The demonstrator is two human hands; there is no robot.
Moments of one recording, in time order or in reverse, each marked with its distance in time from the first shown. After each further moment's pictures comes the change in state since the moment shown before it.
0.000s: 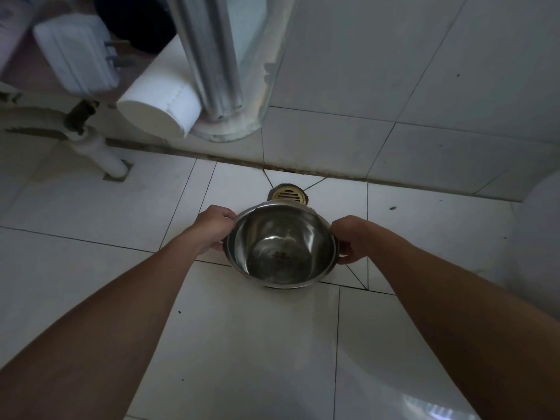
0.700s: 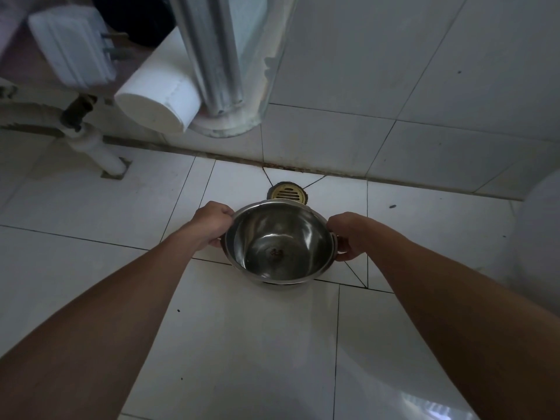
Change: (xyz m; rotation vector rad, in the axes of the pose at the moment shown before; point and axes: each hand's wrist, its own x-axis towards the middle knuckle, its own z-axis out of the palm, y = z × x) left_hand 0.001 0.002 -0.002 0.032 0.002 0.018; right_hand 0.001 -0.006 0.003 -0.015 -0.018 0.006
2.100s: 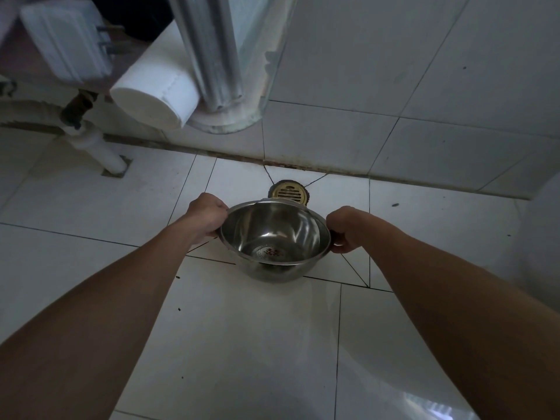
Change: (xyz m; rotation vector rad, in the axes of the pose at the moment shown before) left_hand 0.011 -0.001 -0.008 -0.044 0.112 -0.021; right_hand -0.004 -0.010 0.005 -0.009 0.032 -0.028
